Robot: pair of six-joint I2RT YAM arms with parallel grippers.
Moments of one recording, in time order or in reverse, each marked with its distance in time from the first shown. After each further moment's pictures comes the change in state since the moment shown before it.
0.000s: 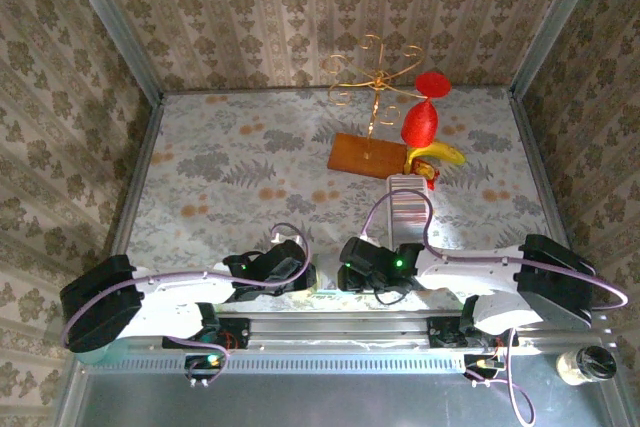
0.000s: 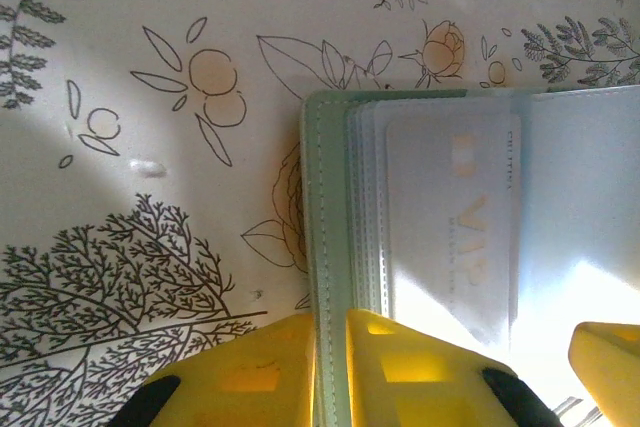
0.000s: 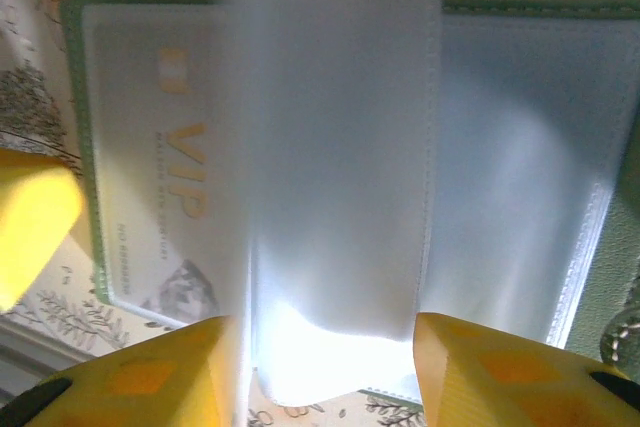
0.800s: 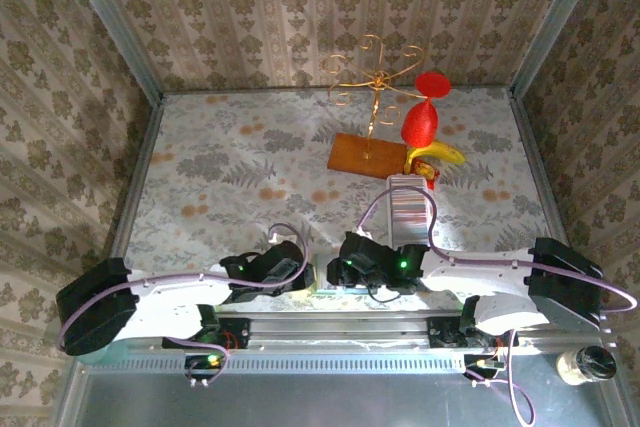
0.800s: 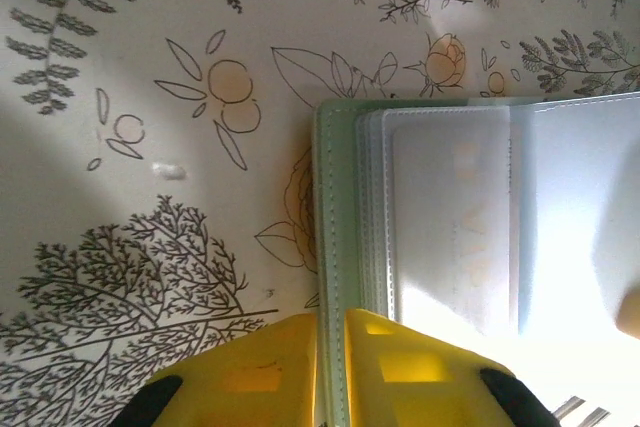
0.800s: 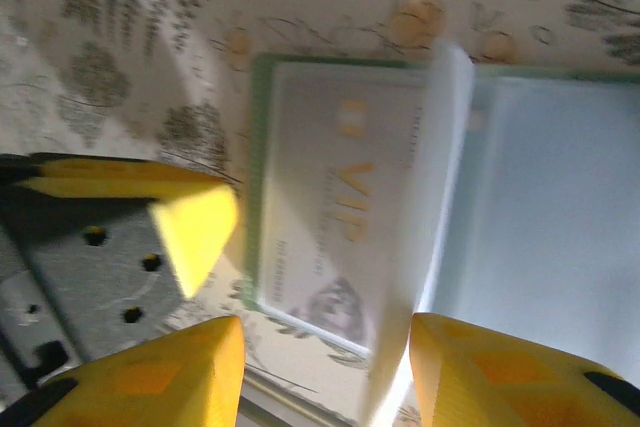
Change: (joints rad) left arm 0.000 -0.037 -0.014 -0.012 -0.022 -0.007; right arm 0.014 -0.037 0.000 0.153 -0.002 0.003
